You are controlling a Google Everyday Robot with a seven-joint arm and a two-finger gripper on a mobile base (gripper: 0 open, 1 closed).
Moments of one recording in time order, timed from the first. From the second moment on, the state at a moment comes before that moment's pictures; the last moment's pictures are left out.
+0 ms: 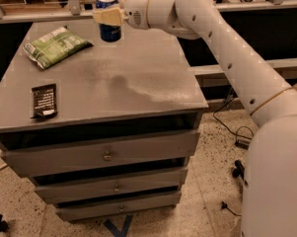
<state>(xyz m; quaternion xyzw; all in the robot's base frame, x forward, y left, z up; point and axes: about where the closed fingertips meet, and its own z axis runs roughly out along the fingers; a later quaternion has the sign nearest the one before) 0.762 0.118 0.992 -0.42 0.60 0.37 0.58</state>
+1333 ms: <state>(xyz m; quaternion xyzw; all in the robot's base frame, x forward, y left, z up) 0.610 0.232 0.955 -0.49 0.54 0.47 0.50</state>
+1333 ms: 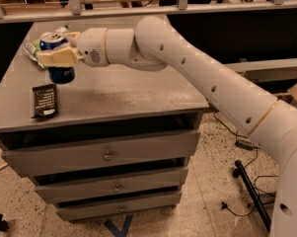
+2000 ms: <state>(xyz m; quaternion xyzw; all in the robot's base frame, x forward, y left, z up) 0.602 0.231 0.911 -0.51 0.55 0.43 0.49</state>
